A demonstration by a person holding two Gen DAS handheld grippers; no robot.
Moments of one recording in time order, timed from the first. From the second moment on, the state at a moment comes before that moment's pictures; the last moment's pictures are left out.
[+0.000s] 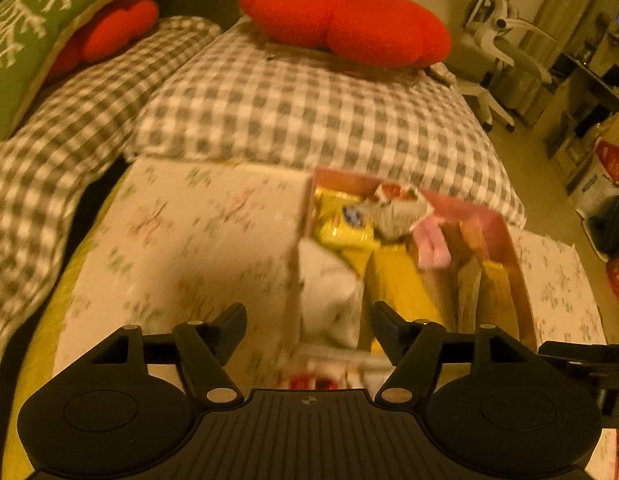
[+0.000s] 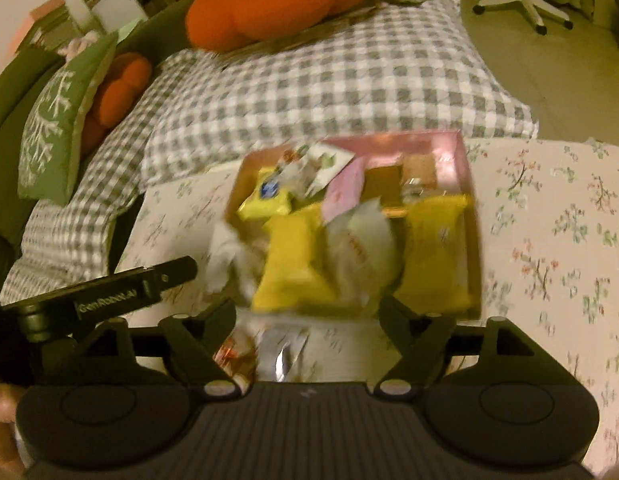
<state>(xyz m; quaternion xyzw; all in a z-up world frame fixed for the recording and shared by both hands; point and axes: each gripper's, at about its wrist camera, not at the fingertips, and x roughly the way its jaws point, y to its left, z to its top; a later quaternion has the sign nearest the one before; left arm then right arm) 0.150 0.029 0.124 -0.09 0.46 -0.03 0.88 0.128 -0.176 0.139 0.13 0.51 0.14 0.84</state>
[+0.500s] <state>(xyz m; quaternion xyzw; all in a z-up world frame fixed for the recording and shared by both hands) 0.094 0.040 0.100 -0.07 0.50 0.00 0.86 0.103 -0.153 0.126 0.13 0.54 0.15 0.82</state>
